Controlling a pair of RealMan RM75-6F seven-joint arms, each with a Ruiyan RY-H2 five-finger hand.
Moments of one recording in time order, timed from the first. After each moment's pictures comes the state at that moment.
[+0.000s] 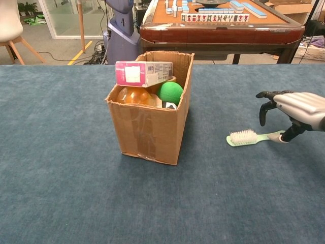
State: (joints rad) left arm 0.00 -1.00 -0.07 -1.70 1.48 1.59 -0.01; right arm 0.56 -1.62 0.10 -1.22 -1.16 1.01 -0.29
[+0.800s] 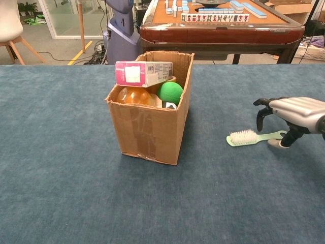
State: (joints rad) left arm 0.00 -1.00 -0.07 -1.70 1.48 1.60 -0.01; right arm 0.58 -1.55 0.11 -1.37 -1.01 0.95 -0.49
